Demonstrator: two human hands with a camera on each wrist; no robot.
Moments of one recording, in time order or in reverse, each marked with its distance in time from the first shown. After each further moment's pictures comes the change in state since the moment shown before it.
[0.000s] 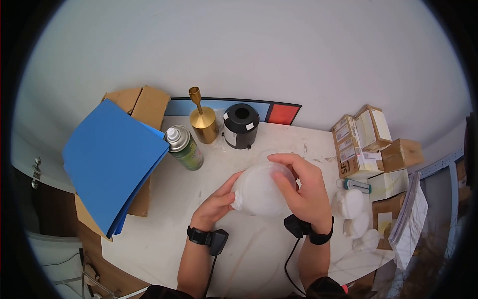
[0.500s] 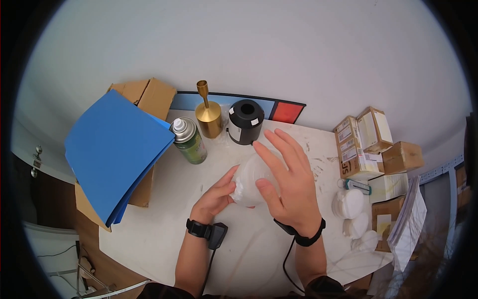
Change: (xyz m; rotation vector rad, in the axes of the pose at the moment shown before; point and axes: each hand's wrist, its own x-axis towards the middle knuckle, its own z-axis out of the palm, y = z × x) left_hand -0.004 -0.001 -0.003 -0.028 0.052 0.024; right_hand 0.002 -0.009 0.024 -0.436 0.048 -0.358
